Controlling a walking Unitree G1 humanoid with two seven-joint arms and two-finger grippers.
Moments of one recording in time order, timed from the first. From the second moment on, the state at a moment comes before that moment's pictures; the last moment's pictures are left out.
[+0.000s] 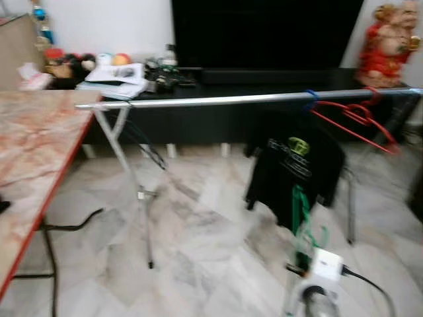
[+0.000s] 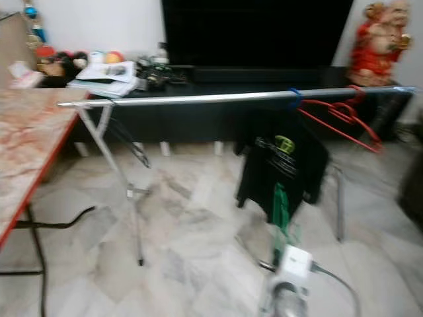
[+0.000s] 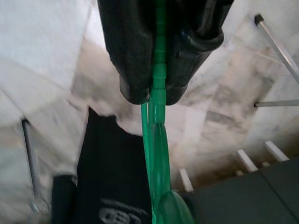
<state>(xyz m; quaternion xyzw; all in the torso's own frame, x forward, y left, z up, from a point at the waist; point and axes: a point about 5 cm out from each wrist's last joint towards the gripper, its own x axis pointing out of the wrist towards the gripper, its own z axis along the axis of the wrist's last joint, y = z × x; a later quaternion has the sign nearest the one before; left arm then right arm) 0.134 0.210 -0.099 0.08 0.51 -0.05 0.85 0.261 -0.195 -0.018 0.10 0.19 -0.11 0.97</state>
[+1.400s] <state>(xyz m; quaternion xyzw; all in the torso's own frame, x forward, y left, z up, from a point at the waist) 0.126 0.218 -0.100 0.09 0.52 -0.05 0.85 0.311 -0.154 0.028 0.00 0.11 0.03 0.99</state>
